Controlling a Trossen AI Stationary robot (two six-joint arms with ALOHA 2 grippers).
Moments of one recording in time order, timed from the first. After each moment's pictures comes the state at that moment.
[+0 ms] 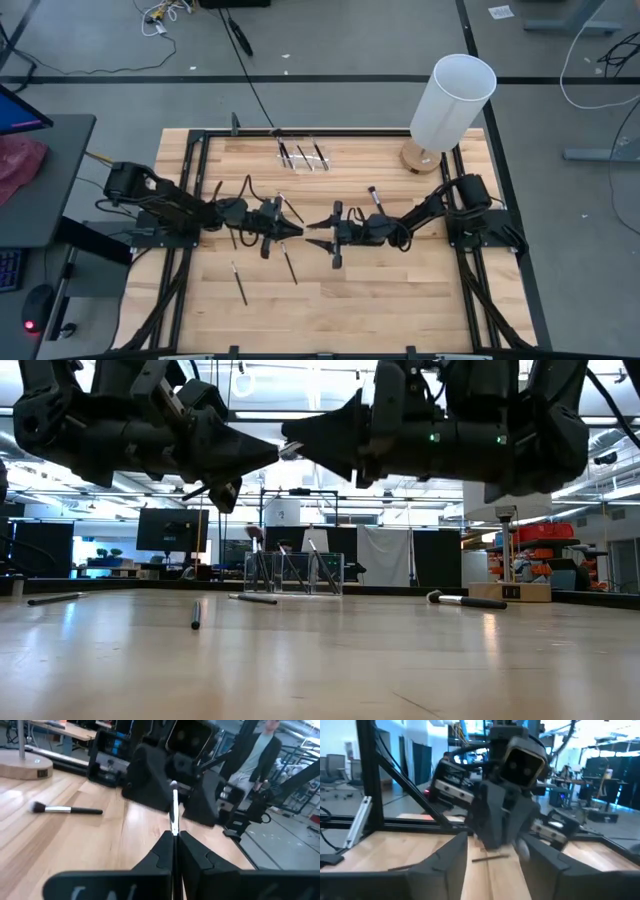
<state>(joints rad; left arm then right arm) -0.09 1.53 0.32 1.18 0.06 -0.33 0.20 1.98 0.75 1.34 0.19 -0.10</state>
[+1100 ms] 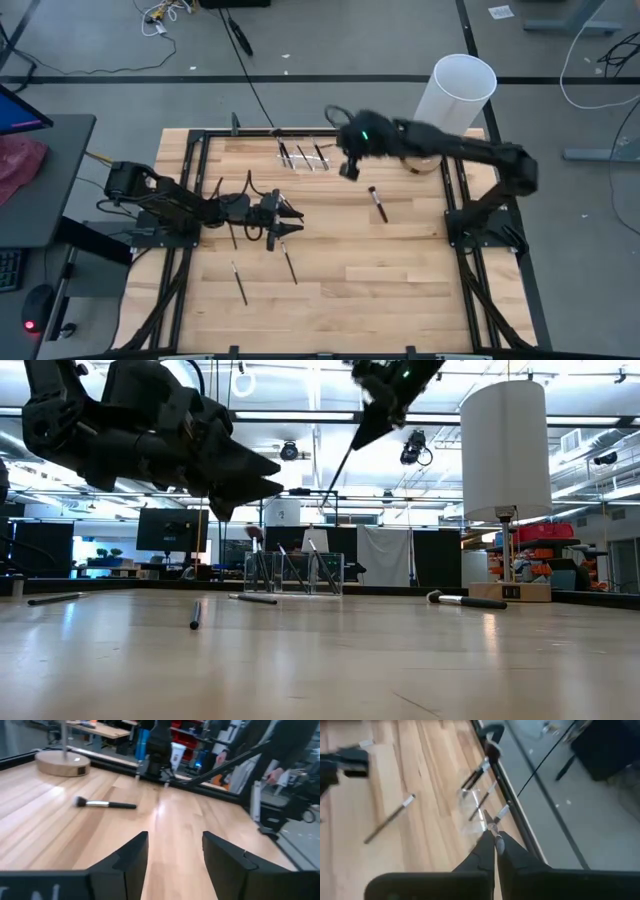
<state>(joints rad) -0.03 1.53 0.32 1.12 -0.01 -0.28 -0.30 1.60 1.55 -0.71 0.19 -0.17</state>
